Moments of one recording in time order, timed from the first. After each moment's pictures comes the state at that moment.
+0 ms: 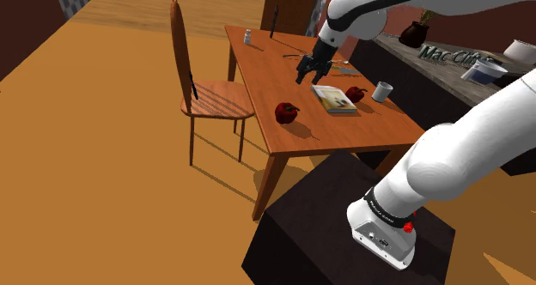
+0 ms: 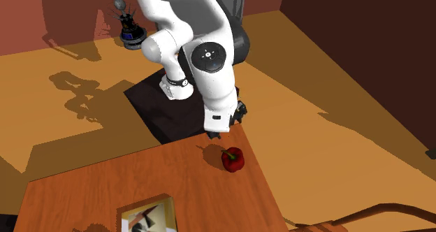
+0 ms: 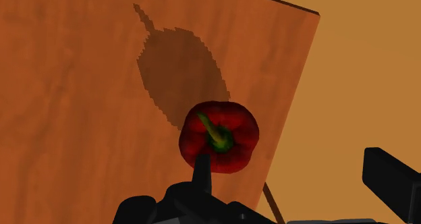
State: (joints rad) arm 0.02 -0.21 -0.33 -2.38 0.14 2.21 -0.18
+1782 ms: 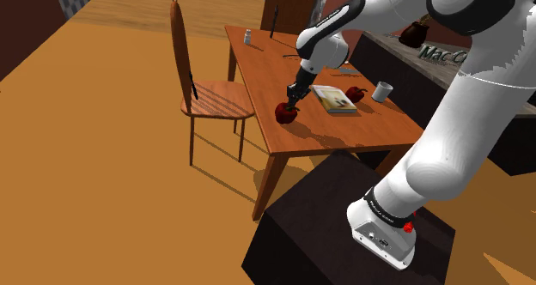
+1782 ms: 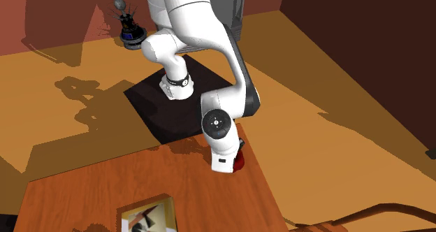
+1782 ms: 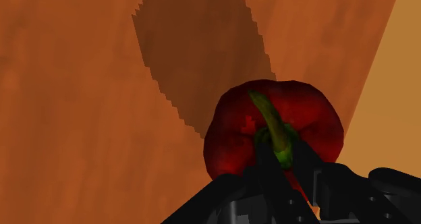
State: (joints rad) arm 0.01 0.21 -0.35 -2.26 0.42 2.39 -0.45
